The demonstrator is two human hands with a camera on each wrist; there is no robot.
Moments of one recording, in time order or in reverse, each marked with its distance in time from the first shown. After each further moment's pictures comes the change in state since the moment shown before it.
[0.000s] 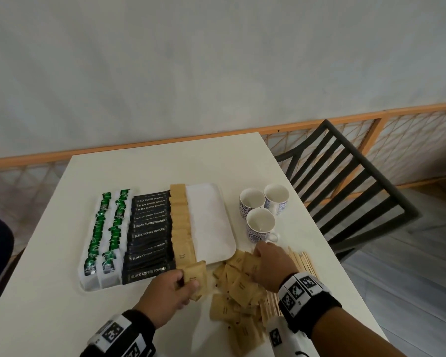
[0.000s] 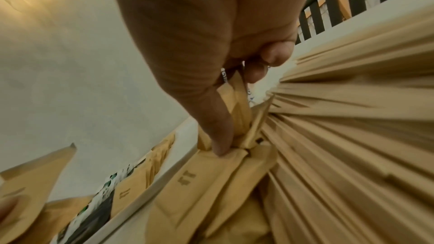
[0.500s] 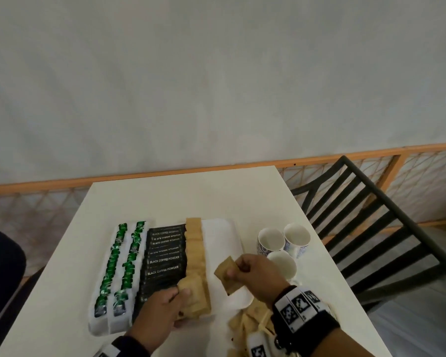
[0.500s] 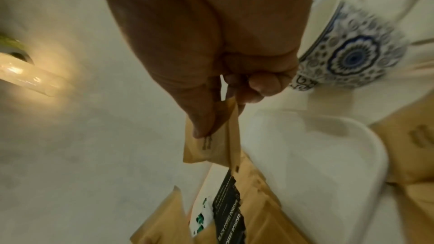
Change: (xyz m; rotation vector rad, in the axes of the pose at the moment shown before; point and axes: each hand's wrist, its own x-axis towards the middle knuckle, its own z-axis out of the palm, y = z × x) left_hand 0.023 0.026 -0.049 -0.321 0.118 -0.162; right_hand 0.042 -0.079 -0.036 0.583 -0.005 -0.163
